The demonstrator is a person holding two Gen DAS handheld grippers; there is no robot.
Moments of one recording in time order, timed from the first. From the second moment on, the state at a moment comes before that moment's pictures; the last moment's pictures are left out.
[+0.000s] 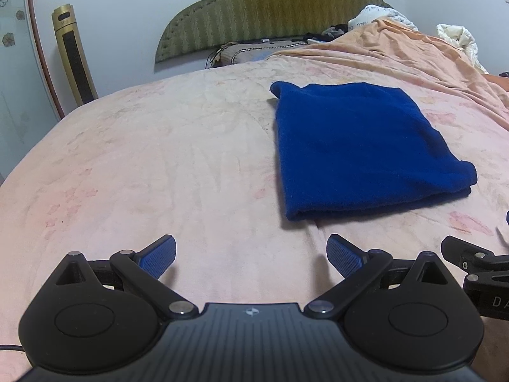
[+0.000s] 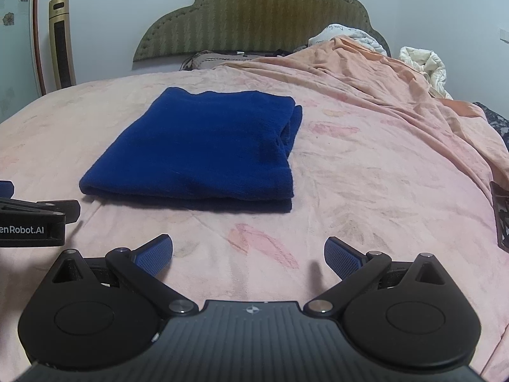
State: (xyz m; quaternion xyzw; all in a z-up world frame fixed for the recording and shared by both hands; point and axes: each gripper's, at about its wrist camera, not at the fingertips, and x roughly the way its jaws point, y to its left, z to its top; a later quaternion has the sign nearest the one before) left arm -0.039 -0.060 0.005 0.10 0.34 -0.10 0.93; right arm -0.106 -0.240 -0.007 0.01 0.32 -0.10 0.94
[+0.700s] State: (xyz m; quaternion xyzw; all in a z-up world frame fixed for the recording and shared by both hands) left arm -0.038 -0.062 0.001 0.10 0.36 -0.10 0.92; right arm -0.107 -0.241 -0.009 0.02 0.33 -0.10 0.94
